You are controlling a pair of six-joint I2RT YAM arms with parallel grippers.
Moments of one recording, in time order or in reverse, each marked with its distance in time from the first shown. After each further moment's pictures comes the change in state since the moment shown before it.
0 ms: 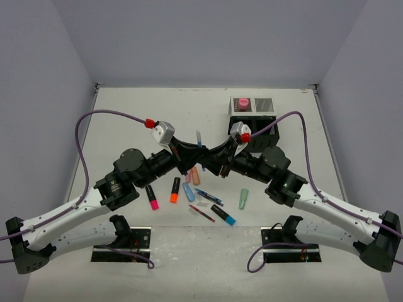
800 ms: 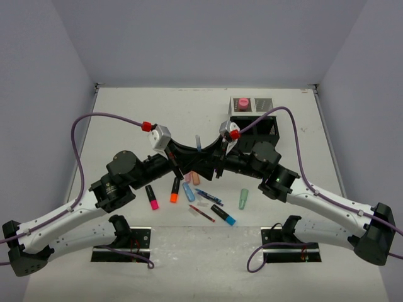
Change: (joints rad) left arm -0.001 -0.045 -0.004 0.013 0.117 0.045; right arm 0.004 0.099 0.050 -0.002 -0.104 0.041
